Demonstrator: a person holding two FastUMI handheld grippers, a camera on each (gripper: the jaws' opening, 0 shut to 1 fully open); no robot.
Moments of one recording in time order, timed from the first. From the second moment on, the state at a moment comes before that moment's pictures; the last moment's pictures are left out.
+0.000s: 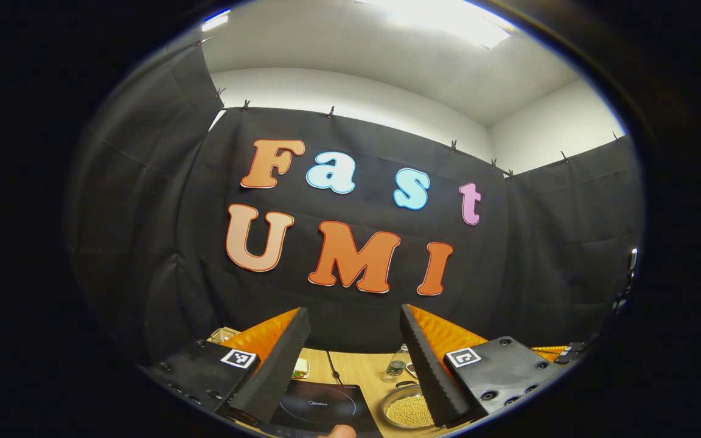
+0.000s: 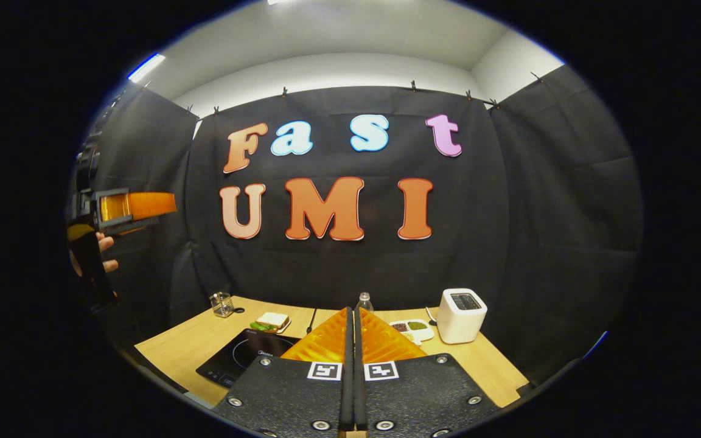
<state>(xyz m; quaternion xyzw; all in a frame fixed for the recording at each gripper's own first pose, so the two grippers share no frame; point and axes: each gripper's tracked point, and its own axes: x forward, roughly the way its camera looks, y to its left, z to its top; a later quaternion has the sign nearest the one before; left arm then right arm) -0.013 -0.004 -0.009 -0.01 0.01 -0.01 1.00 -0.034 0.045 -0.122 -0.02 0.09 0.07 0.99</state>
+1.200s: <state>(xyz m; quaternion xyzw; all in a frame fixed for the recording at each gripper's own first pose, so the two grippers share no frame) -0.008 0.007 -0.037 0.00 0.04 -0.01 1.00 -0.094 0.058 -0.377 0.00 0.33 0.06 0.94</state>
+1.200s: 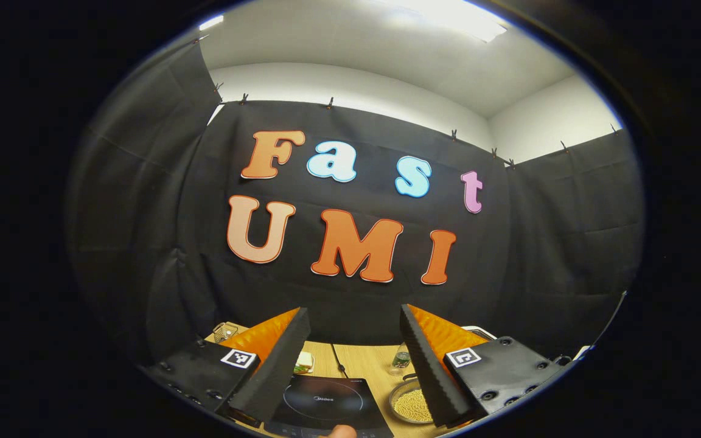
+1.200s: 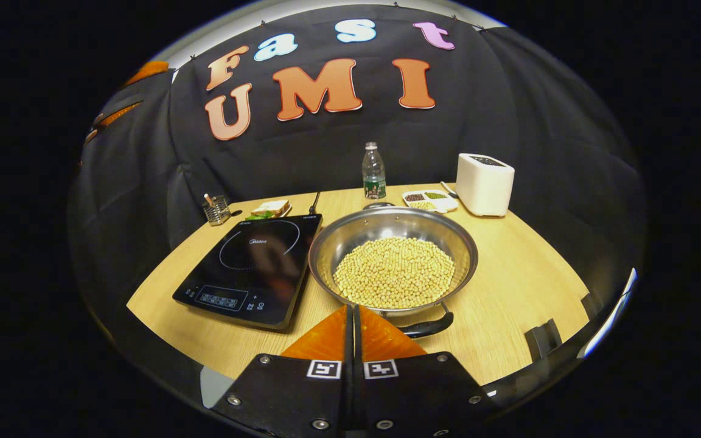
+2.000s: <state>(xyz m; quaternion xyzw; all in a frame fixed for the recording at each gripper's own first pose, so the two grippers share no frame) -0.008 0.007 -0.046 0.00 0.05 -0.01 1.00 -0.092 0.020 -0.429 -0.01 0.40 0.03 0.92</state>
